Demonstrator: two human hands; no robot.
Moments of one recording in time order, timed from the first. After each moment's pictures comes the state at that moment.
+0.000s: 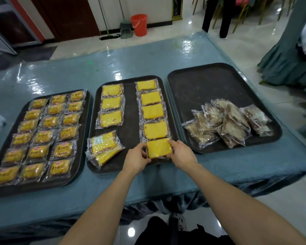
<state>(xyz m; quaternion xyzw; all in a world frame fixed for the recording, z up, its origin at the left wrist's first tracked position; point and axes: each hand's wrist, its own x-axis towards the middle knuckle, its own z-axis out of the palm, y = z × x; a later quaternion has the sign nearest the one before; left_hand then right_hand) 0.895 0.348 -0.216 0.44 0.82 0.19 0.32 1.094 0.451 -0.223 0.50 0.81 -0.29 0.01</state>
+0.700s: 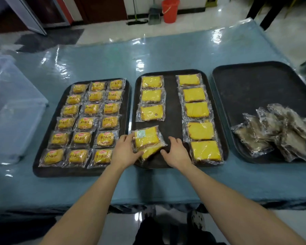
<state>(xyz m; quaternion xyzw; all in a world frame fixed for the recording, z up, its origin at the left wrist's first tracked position) 0.709 0.257 -0.186 0.42 0.88 0.12 0.20 0.910 0.377 -0.209 0.49 0.79 -0.37 0.01</state>
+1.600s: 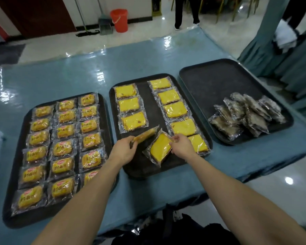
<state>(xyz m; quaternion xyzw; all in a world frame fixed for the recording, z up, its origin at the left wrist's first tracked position) 0.686 0.317 -0.168 0.57 0.77 0.13 0.26 0.937 0.404 -0.197 0.66 0.58 -0.46 -0.13</state>
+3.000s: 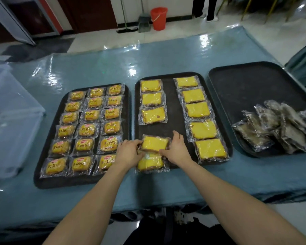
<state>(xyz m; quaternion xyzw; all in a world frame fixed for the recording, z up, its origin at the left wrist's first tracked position) 0.680 0.264 -0.198 0.54 0.83 0.04 0.16 0.882 0.368 -0.192 0.54 0.73 -0.41 -0.07</state>
